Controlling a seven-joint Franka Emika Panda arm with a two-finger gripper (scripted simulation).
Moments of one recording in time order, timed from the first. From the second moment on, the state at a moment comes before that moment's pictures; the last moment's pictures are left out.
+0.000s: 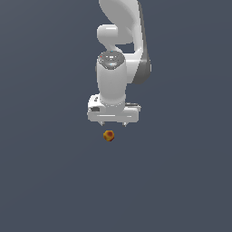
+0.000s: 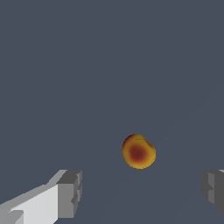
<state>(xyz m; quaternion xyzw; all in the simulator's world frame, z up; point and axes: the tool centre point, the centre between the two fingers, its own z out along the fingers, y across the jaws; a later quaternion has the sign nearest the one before) 0.007 -0.011 0.176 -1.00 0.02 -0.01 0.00</state>
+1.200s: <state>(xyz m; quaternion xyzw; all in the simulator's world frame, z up) 0.006 -0.005 0.177 -1.00 -0.03 -0.01 0.00</state>
